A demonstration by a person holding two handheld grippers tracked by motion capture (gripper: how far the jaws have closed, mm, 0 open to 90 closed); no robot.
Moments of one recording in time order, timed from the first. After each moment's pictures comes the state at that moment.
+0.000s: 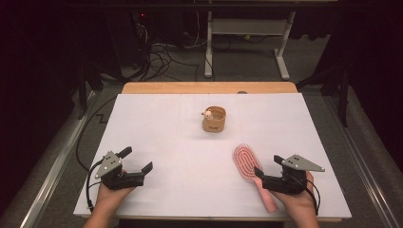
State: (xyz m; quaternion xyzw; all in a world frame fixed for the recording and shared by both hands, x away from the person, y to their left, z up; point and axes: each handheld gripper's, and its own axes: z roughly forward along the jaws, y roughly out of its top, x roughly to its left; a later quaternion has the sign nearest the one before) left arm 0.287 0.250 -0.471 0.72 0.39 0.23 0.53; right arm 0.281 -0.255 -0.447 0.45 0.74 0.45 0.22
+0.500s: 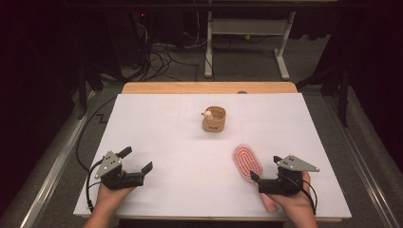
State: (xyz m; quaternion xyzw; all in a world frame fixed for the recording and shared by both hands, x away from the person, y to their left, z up) left arm 0.287 0.250 -0.471 0.71 0.39 0.23 0.54; right arm 0.280 -0.246 -0.447 0.44 0.76 0.44 0.21
